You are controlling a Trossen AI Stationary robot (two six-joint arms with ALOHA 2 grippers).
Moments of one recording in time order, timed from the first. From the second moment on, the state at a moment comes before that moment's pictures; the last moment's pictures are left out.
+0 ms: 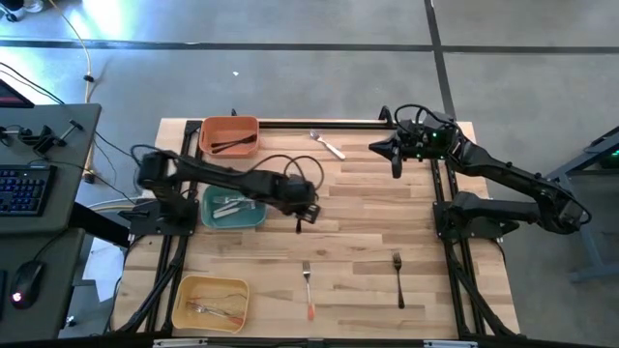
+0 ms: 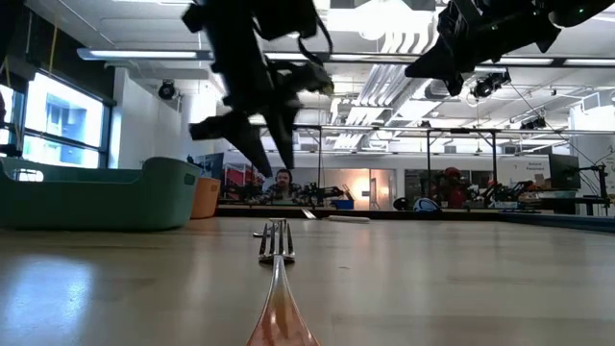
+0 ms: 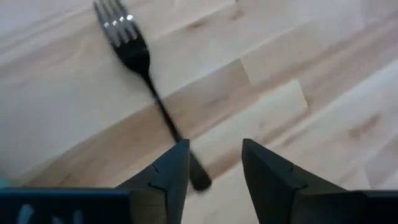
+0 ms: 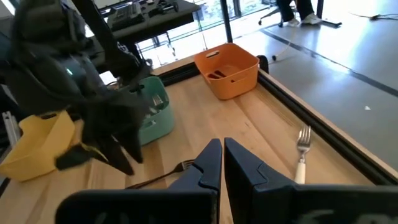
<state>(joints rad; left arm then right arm) -0.01 1.80 1.26 -0.63 -0.11 -1.10 -0.63 0.89 0.68 -0.09 -0.42 0.11</state>
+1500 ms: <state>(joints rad) 0.16 1.99 1.36 -0.62 -0.08 -0.74 -0.55 0.89 0.68 -0.12 -0.32 0.13</state>
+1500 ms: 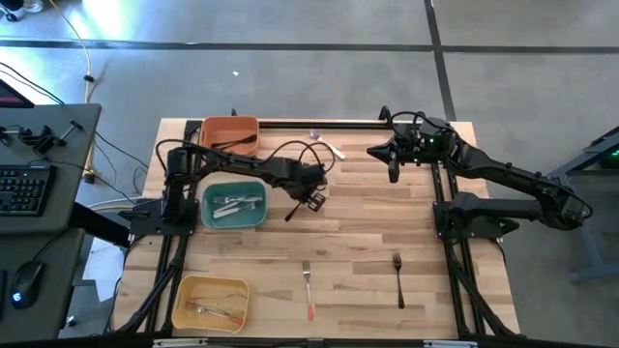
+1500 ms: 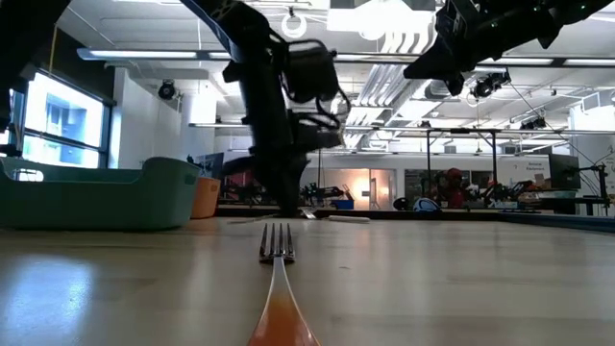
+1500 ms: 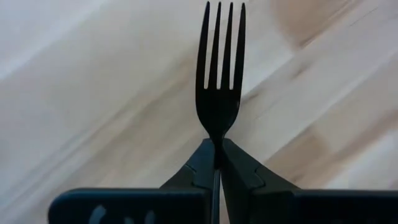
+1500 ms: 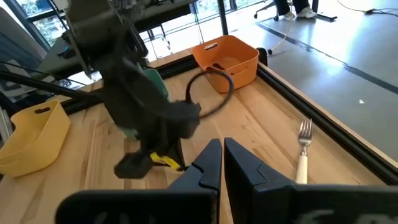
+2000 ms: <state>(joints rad) 0.32 1.79 1.36 -0.64 -0.15 -0.85 -0.55 0.89 0.68 -0.09 -0.29 0.12</state>
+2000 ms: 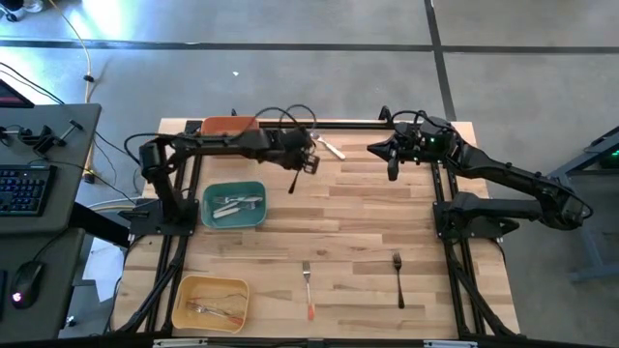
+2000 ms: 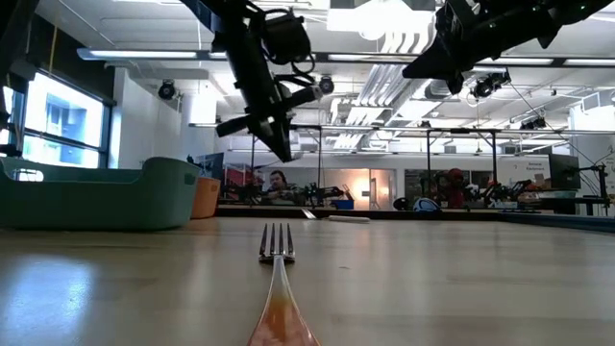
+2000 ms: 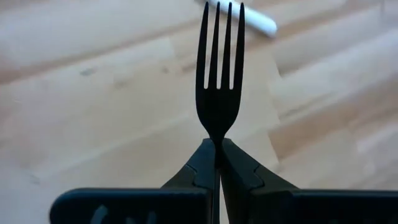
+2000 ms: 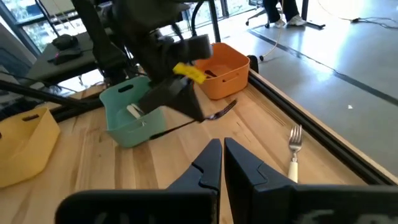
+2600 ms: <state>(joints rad) 0.59 1.72 1.22 -0.40 -0.04 -0.89 -0.55 0.89 0.68 -0.08 -0.29 0.14</state>
